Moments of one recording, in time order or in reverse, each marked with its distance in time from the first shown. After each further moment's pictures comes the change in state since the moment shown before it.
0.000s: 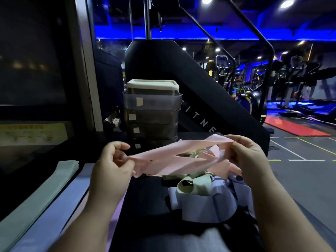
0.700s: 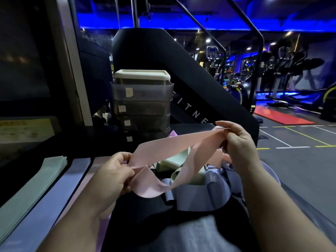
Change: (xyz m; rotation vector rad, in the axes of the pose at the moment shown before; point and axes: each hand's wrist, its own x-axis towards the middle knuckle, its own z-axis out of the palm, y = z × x) left_hand -0.012 -0.004 0.001 -0.329 -0.455 -0.404; right_hand 0.000 0.004 0.008 -0.086 0.086 -0.062
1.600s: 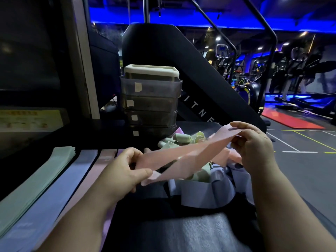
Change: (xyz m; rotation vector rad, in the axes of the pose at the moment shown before) left_hand -0.004 -0.003 -0.002 0.396 0.034 0.100; right_hand -0.002 -0.006 -0.013 0.187 0.020 0.068
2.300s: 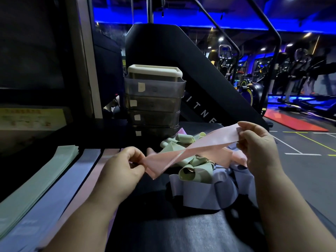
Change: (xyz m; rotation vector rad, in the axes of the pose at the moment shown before) left_hand 0.001 -0.004 0.001 0.240 0.225 0.083; right_hand 0.004 0.003 -0.001 -0.049 0.044 -0.021
